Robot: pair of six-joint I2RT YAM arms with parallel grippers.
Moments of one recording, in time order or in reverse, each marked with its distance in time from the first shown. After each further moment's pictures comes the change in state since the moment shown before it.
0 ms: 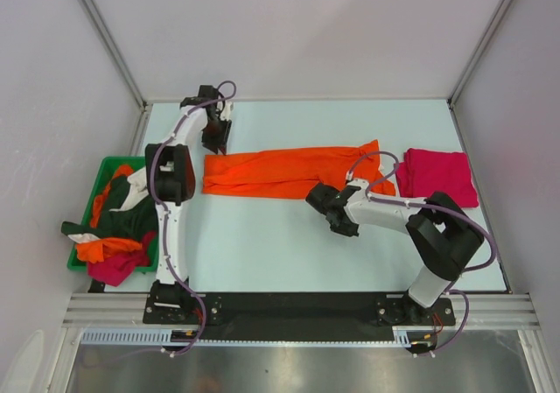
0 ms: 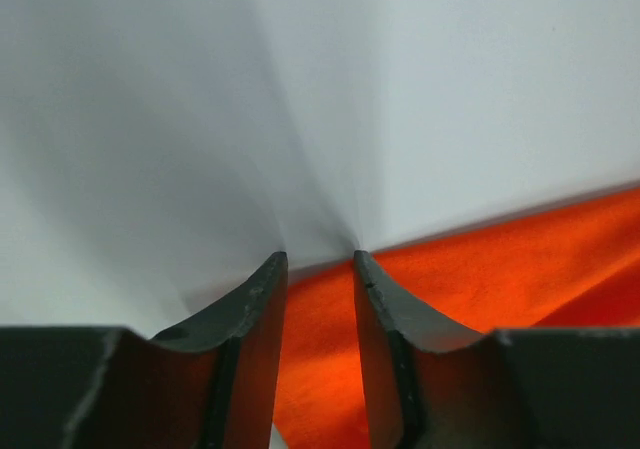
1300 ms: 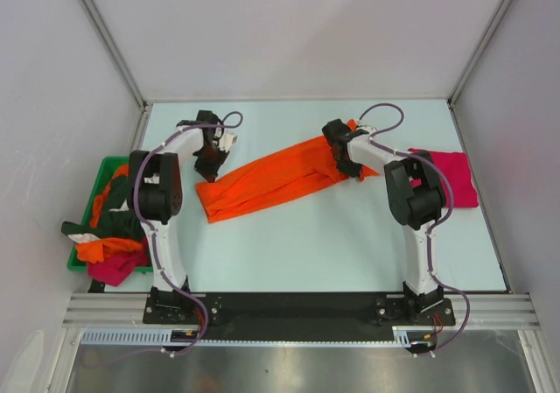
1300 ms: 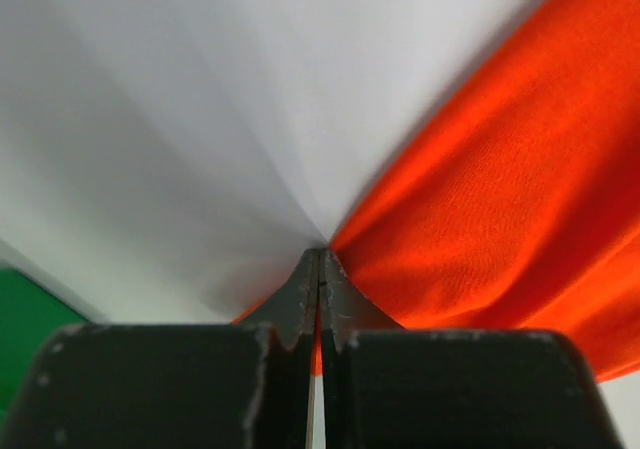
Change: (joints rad) left arm -0.028 -0.345 -0.591 0.106 -0.063 0.219; right arm -0.369 0.443 0.561 0.055 0.030 -0.247
